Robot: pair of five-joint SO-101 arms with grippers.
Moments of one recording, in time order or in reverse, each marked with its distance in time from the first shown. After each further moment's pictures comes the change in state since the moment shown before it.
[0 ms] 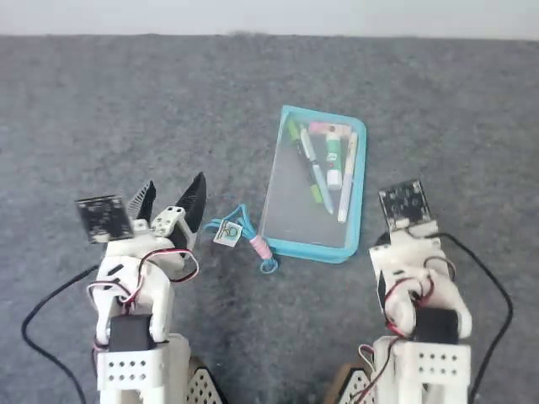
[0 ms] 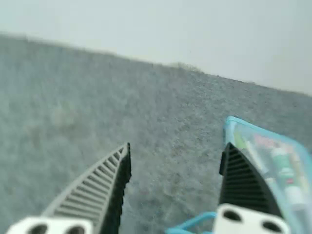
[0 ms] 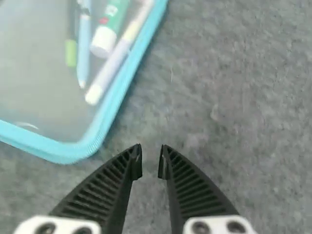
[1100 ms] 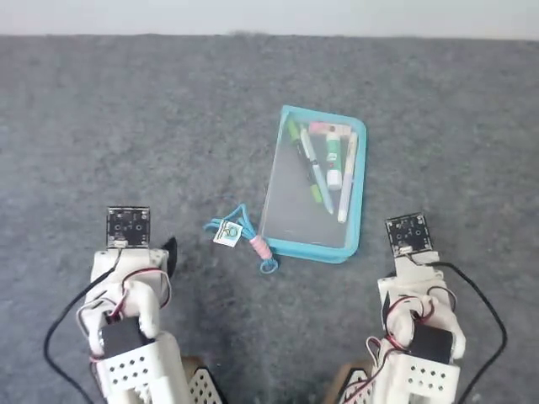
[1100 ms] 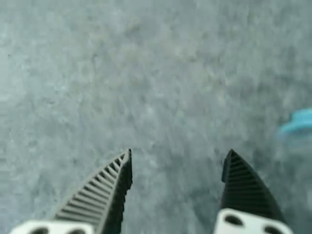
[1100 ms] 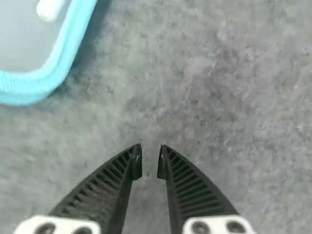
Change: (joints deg) left arm -16.5 -4.3 8.5 19.1 -33.1; right arm 9.0 -18.9 16.8 12.0 4.7
